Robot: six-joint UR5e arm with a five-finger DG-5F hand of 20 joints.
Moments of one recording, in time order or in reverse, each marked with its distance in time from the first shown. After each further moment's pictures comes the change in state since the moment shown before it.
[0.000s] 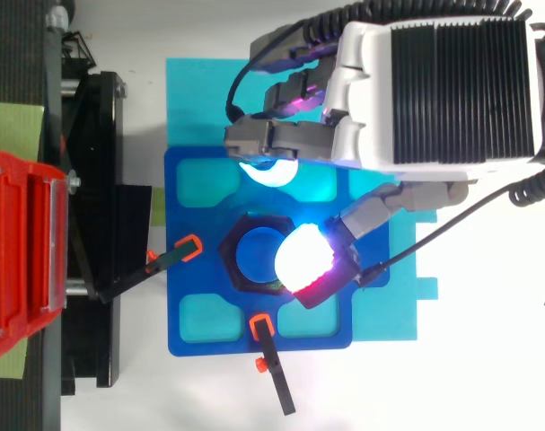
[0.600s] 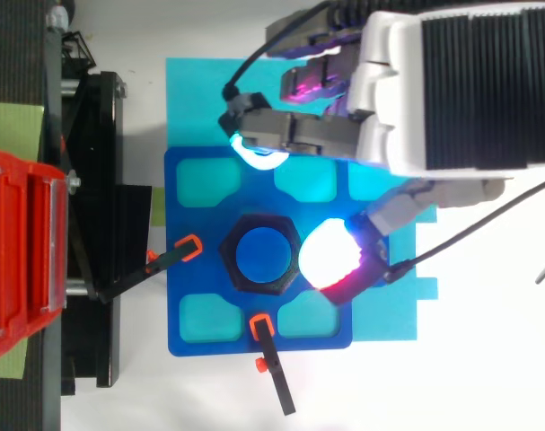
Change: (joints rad) arm -0.006 0.033 0.047 -0.134 -0.025 -0.115
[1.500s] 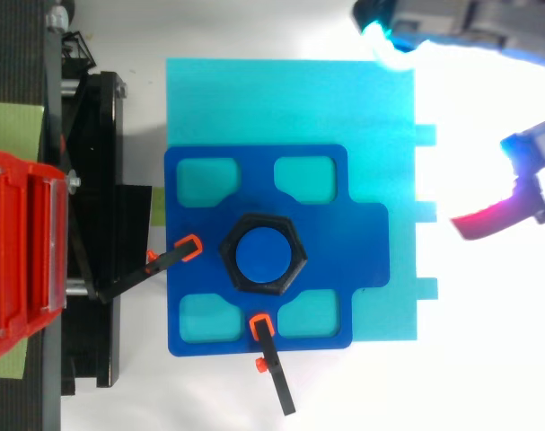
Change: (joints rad) arm 0.013 0.216 -0.088 -0.192 0.198 -0.058
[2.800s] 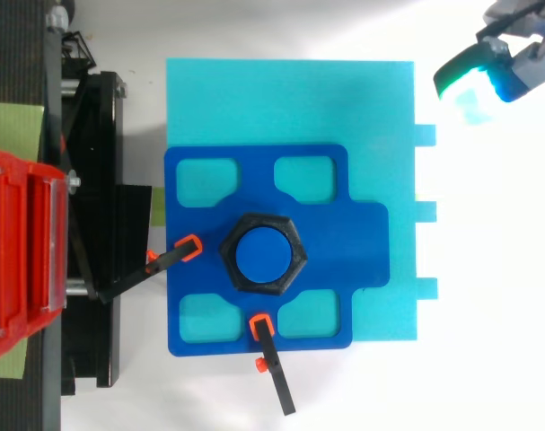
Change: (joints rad) arm 0.087 0.172 -0.328 0.038 0.259 0.801
